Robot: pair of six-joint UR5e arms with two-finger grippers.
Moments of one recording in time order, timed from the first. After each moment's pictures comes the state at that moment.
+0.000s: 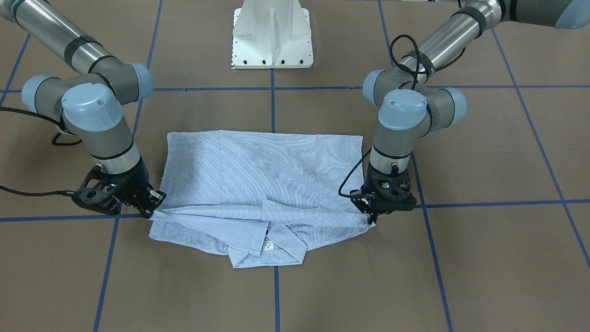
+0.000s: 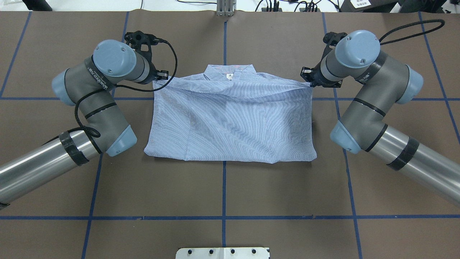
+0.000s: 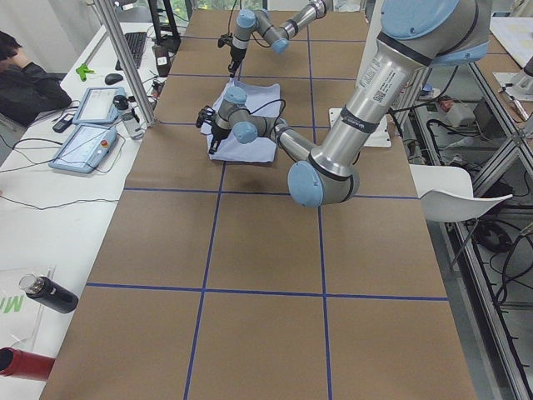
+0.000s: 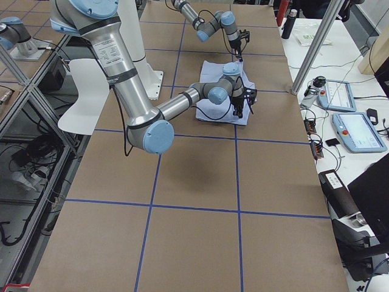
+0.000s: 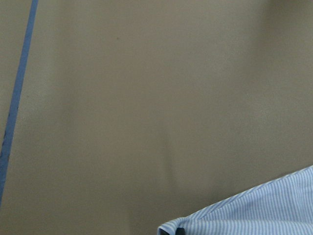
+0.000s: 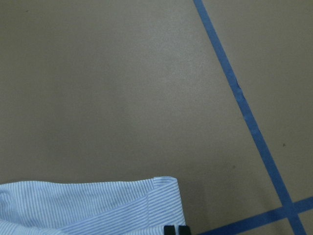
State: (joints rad) left arm -0.74 -2.20 -1.38 -2.03 -1.72 -0.98; right arm 0.81 -1.09 1.54 -1.26 1.84 1.32
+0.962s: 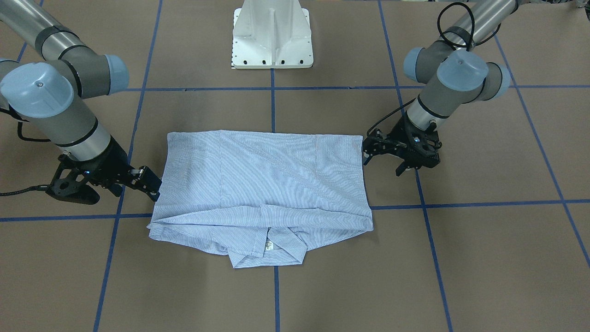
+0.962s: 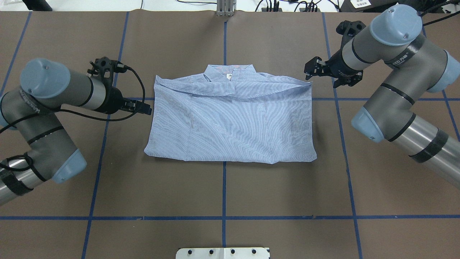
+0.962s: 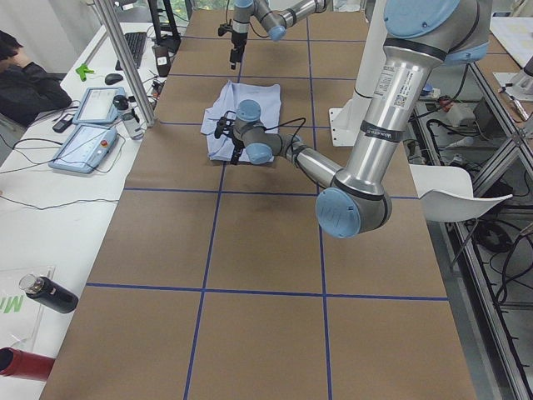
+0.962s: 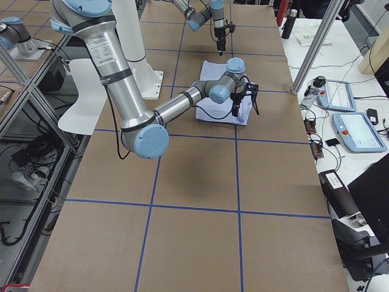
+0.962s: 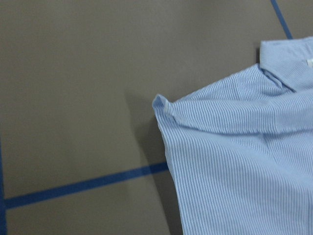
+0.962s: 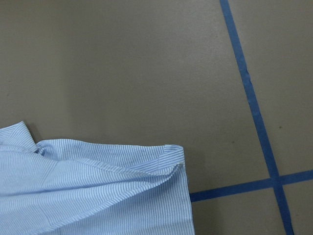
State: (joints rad) left arm -0.72 -1.89 -1.63 -2.26 -2.00 -0.98; right arm 0.89 -1.14 1.63 -1.25 2.06 1.22
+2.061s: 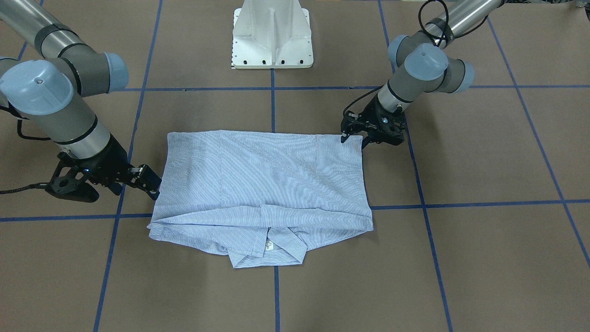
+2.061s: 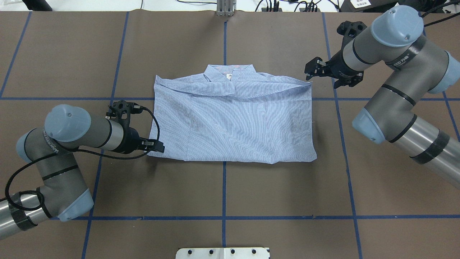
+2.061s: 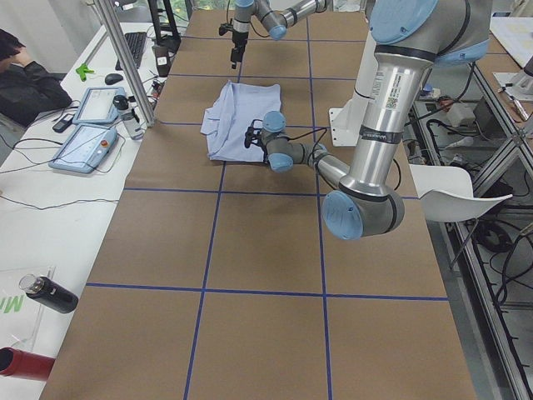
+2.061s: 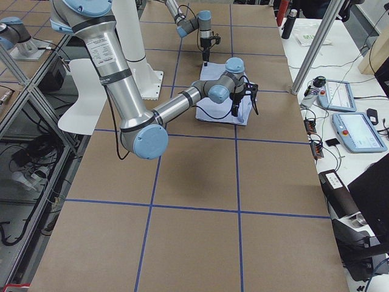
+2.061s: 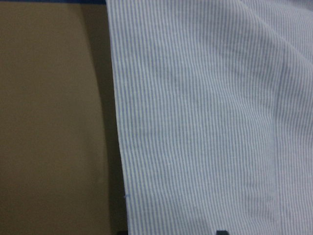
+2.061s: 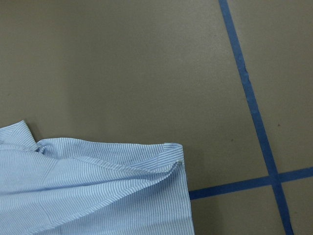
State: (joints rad) left arm -0.57 -1.85 -1.64 -2.32 -1.98 -1.15; right arm 0.89 -1.14 1.64 -1.25 2.06 1.22
